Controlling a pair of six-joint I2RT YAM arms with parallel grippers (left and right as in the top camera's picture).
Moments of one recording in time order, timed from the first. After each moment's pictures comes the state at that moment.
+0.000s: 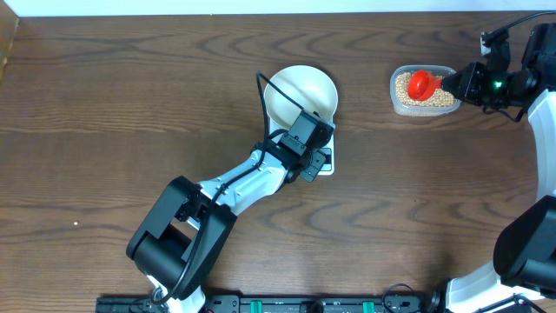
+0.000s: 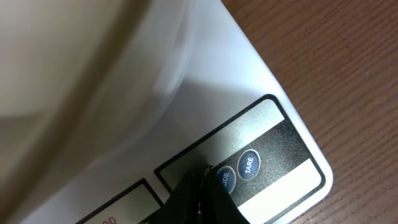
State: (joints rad) left arm -0.65 1.85 1.06 -0.26 -0.01 -0.02; right arm -0.27 1.77 1.53 -0.85 -0.63 0.06
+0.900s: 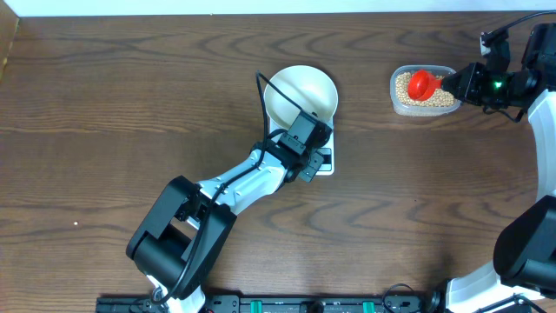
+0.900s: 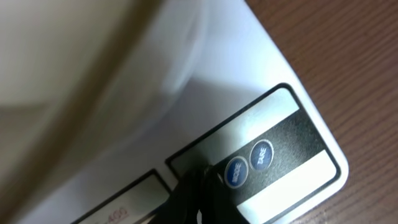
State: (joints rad) left arm -0.65 1.86 1.06 -0.28 -0.03 -0.01; right arm -0.27 1.77 1.53 -0.85 -0.63 0.04
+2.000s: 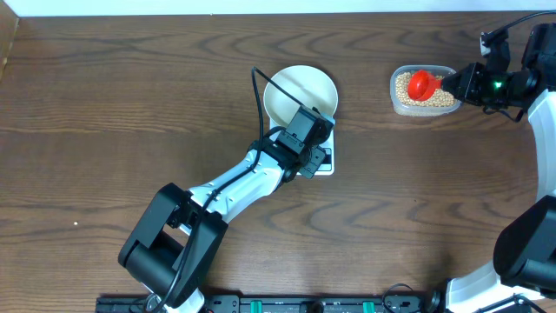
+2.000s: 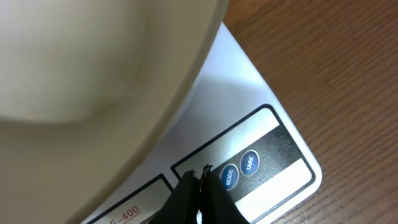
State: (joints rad) left arm -0.65 1.81 1.07 -0.29 -0.02 -0.01; right arm -0.27 1.77 1.53 -0.85 -0.63 0.04
